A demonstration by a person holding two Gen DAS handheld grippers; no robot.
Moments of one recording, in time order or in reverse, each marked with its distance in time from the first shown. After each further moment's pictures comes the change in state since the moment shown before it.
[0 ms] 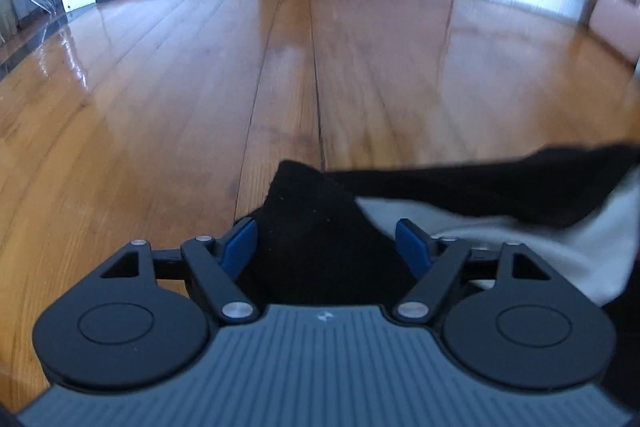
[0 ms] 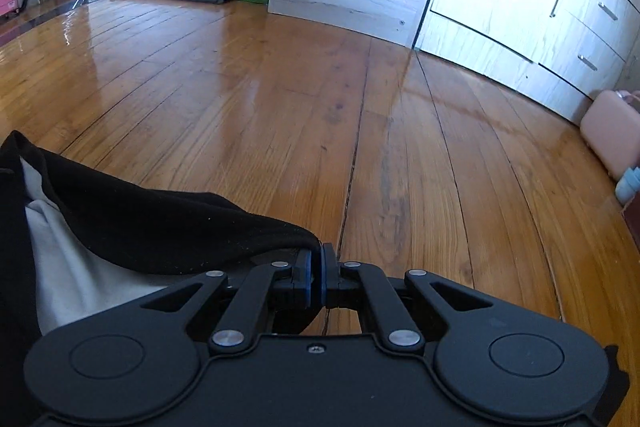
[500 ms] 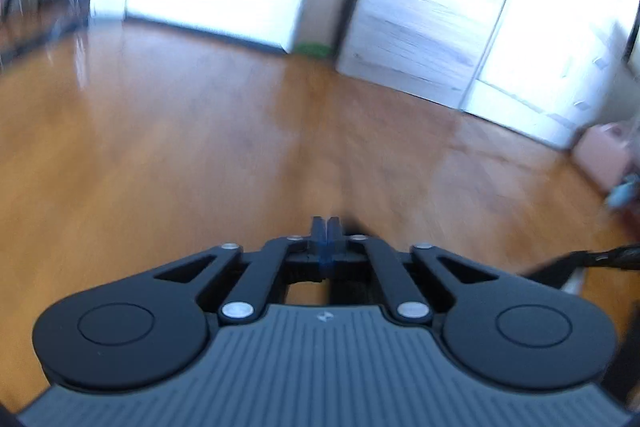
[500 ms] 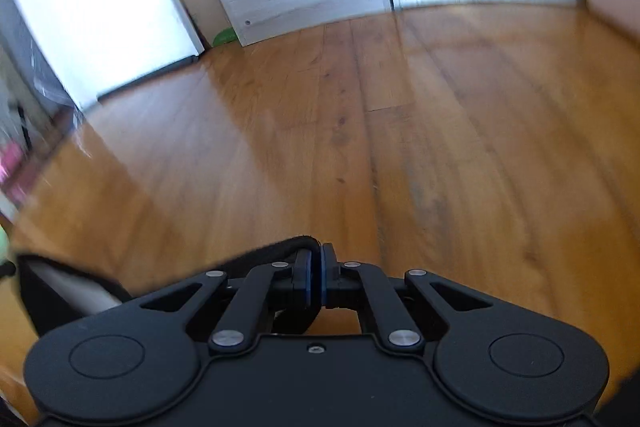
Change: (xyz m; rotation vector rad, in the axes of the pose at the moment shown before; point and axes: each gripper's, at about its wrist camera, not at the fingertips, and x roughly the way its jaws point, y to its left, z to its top) left arm -0.052 0.097 0.078 -0.182 -0.254 -0.062; right arm 0.053 -0.071 0.061 0.485 0.054 0.268
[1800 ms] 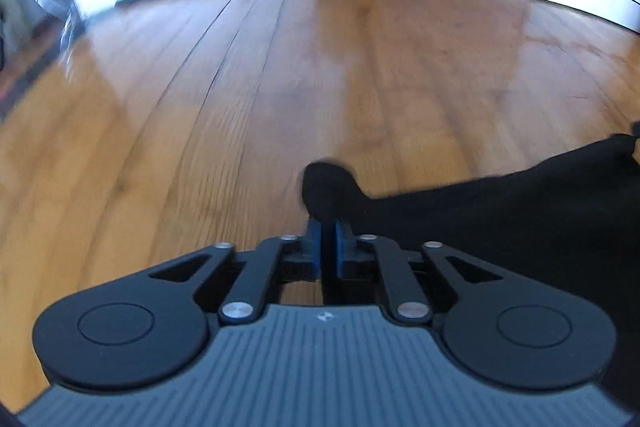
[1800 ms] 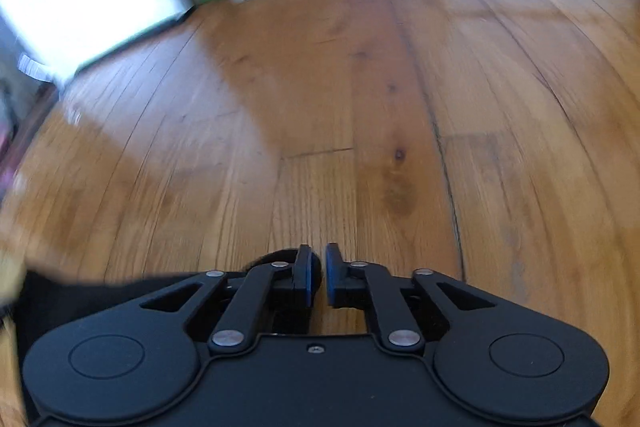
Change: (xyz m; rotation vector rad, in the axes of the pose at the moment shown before) left arm 0.135 0.021 0.008 0.163 0.293 0.188; right arm 0.163 0.024 0.087 0.030 0.102 -0.009
